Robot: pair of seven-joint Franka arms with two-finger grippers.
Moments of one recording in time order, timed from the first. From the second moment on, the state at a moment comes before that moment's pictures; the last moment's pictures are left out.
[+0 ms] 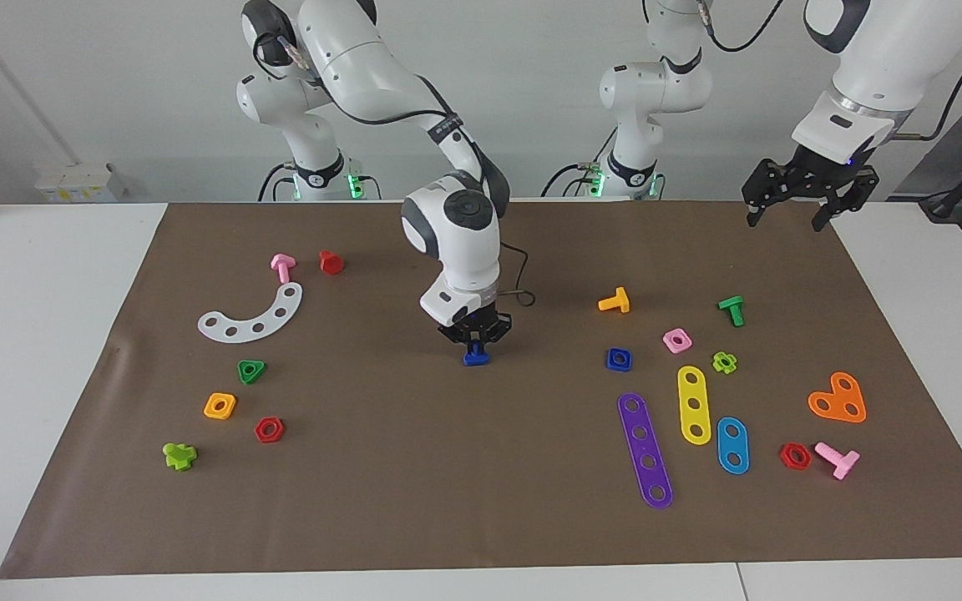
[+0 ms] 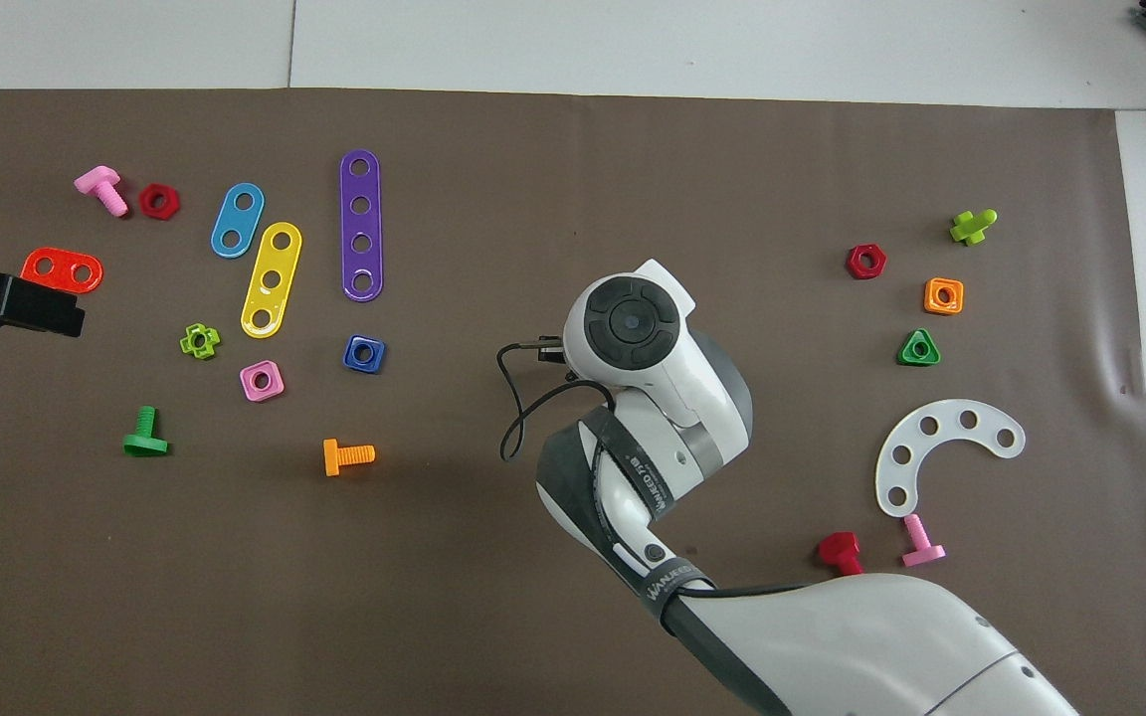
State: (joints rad) left arm -0.06 0.00 0.00 -1.54 0.01 1.54 0.14; right arm 0.53 0.45 0.02 -1.71 -0.04 2.26 0.63
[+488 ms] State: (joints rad) left arm -0.06 -0.02 0.00 -1.54 0.01 1.52 0.12; right arm 0.33 0.28 0.02 -1.71 -0.04 2.10 0.43
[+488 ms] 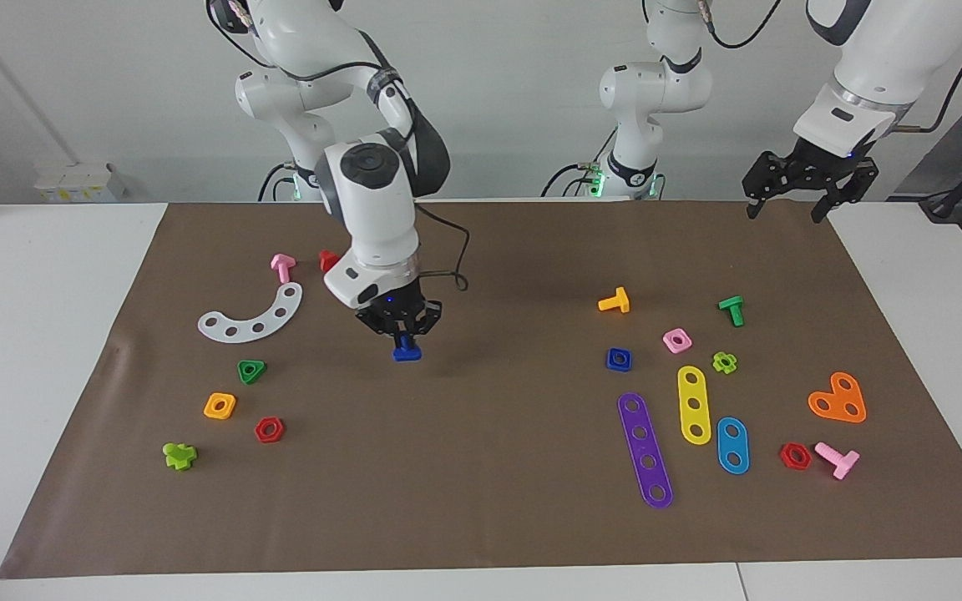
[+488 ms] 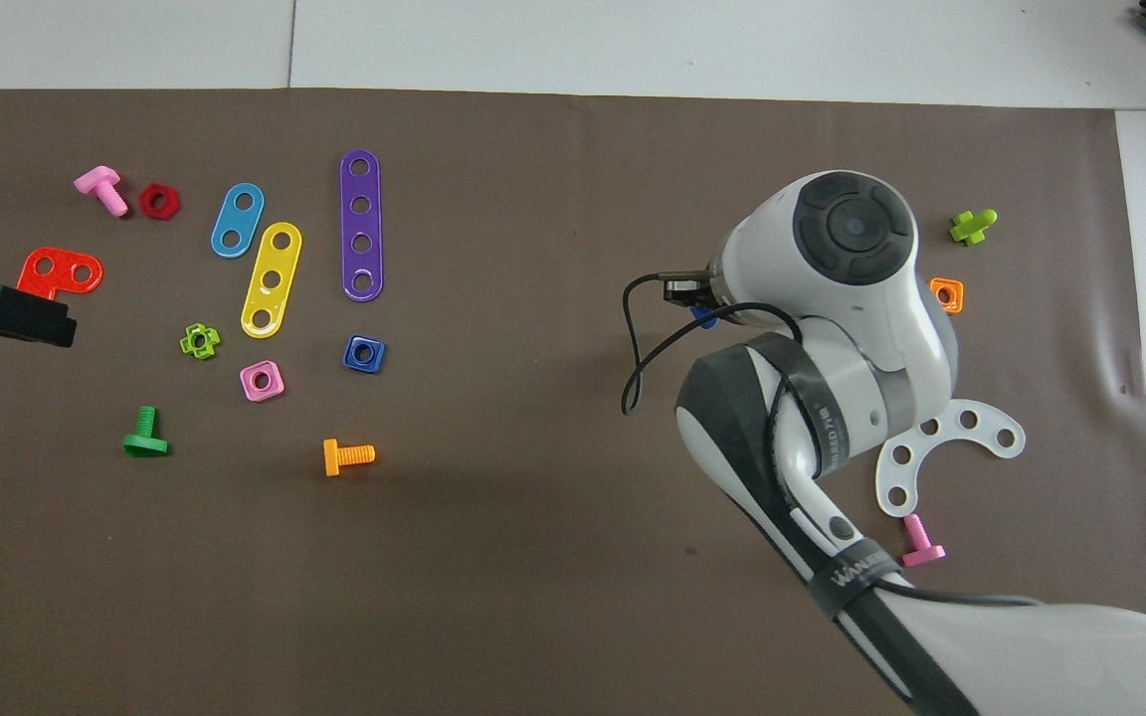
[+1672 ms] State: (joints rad) left arm -0.03 -0.02 0.01 -1.54 0.01 1.52 0.12; right arm 0.05 0.21 0.02 -2.09 0.03 2.36 0.07
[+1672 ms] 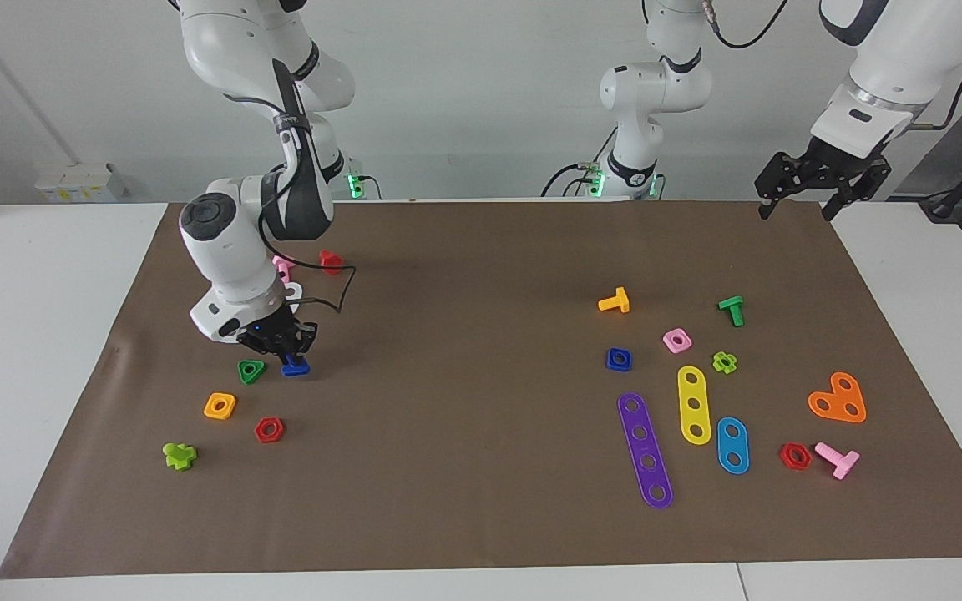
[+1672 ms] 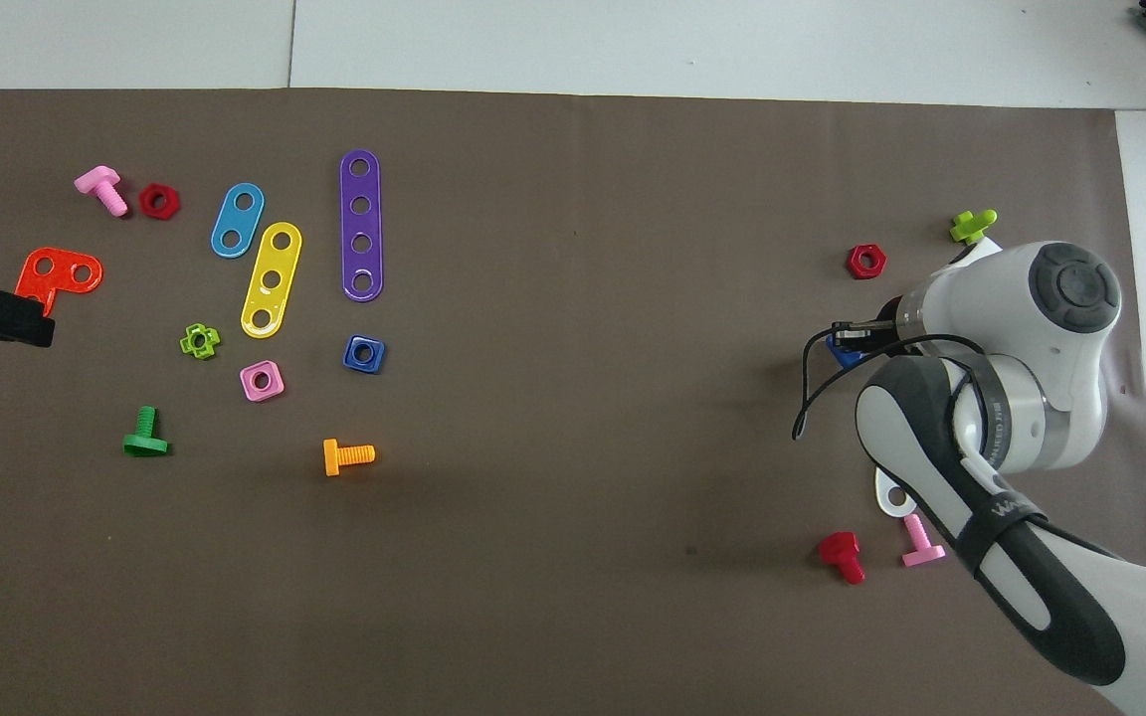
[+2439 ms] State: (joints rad) left arm -0.03 -0.02 0.01 -1.54 0.01 1.52 0.12; right arm 0.04 0.19 0.02 -2.09 0.03 2.39 0.07
